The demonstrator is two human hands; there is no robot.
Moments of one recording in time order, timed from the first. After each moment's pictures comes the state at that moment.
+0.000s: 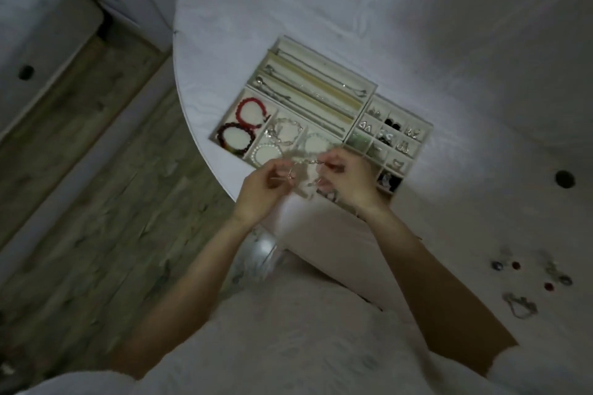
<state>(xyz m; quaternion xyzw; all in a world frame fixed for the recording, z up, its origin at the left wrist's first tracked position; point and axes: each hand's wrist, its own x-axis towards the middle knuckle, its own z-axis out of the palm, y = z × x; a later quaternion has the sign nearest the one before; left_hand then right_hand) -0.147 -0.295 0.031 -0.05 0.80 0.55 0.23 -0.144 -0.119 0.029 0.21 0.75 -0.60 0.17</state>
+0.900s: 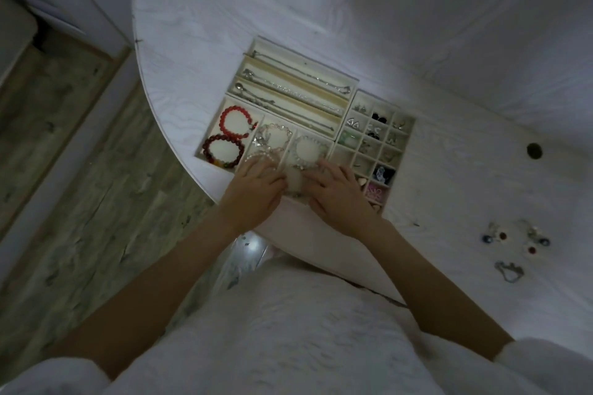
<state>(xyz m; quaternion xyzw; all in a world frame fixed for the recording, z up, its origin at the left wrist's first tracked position) -0.190 -0.333 -0.021 0.47 0.87 0.14 -0.04 -0.123 -0.131 0.006 -0.13 0.98 -0.10 0.09</state>
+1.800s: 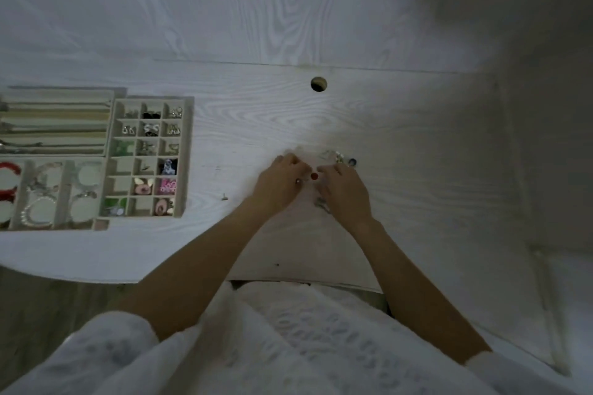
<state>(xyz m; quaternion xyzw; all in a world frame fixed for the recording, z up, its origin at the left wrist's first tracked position) -0.014 0.053 -0.018 0.46 0.85 0.14 0.24 0.106 0.151 -0.001 0.31 0.92 -0.25 0.01</state>
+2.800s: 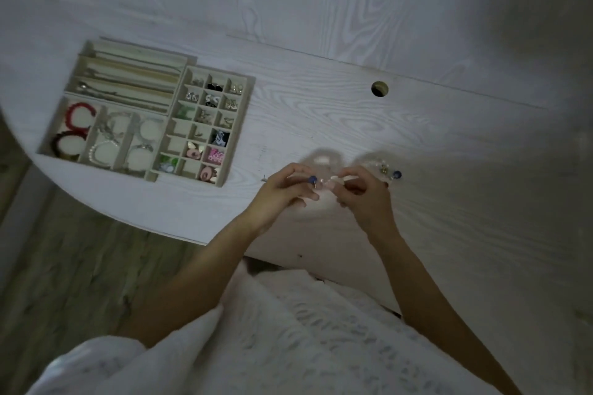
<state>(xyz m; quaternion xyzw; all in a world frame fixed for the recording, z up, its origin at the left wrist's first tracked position) 0.000 -0.026 0.046 0.05 0.64 0.62 0.46 0.095 0.123 0.041 0.35 0.70 -0.62 -0.03</state>
